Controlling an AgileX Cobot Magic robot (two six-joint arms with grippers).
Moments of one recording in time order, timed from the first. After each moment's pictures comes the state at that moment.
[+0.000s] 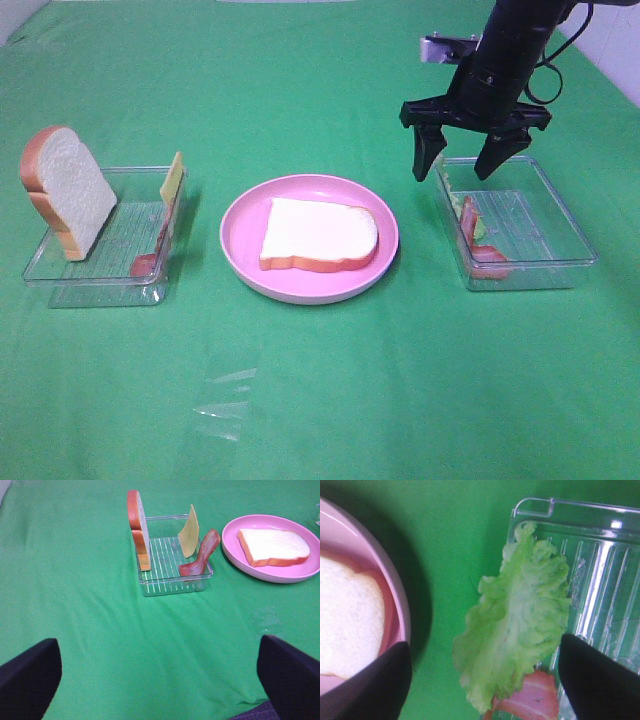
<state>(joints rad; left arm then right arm) 0.05 -0.01 -0.52 -0.18 1.09 0.12 0.21 2.26 -1.88 0.10 1.12 -0.01</state>
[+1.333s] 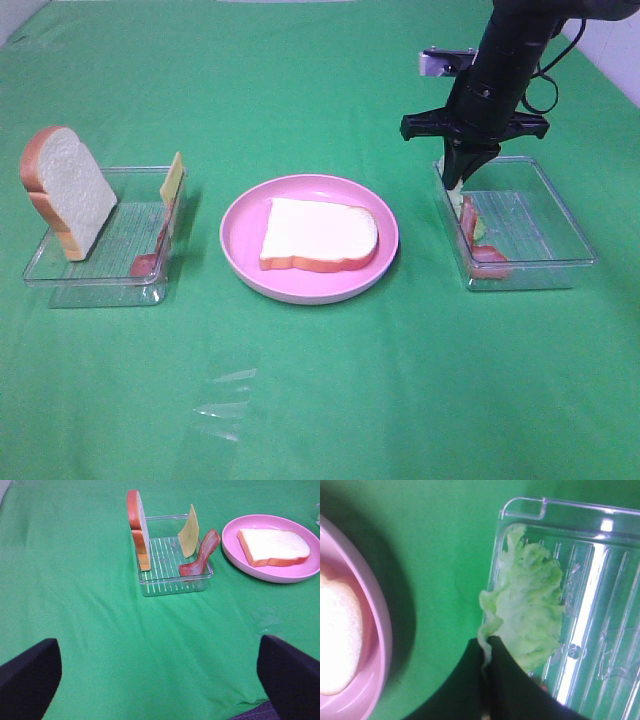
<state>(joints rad) 0.05 -0.01 -0.52 -0.18 1.09 0.12 0.21 2.28 -1.88 0.08 1.10 0.00</state>
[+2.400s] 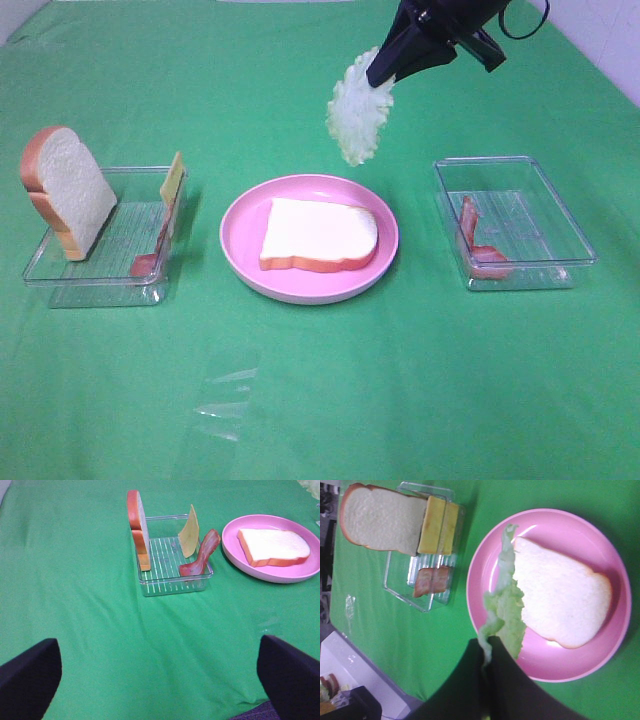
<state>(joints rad) 0.05 -0.01 -0.52 -0.18 1.09 0.12 0.21 2.05 -1.85 0.65 1.18 -0.19</state>
